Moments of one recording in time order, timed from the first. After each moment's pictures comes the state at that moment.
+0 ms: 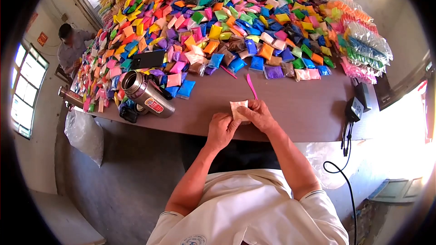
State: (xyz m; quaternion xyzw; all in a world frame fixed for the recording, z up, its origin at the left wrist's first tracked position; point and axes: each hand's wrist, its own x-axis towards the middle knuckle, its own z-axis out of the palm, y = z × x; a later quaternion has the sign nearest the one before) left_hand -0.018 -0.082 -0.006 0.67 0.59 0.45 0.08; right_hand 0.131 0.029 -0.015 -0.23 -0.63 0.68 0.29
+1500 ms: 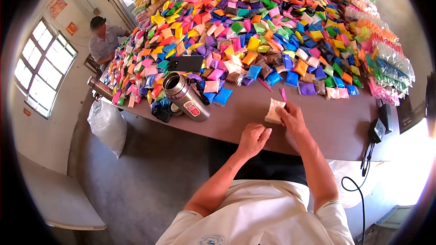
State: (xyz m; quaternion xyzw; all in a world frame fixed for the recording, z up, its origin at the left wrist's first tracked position) left_hand -0.022 -0.084 -0.011 0.64 0.61 0.45 0.11; right_hand 0.120 0.049 0.000 -0.35 -0.62 0.64 0.30
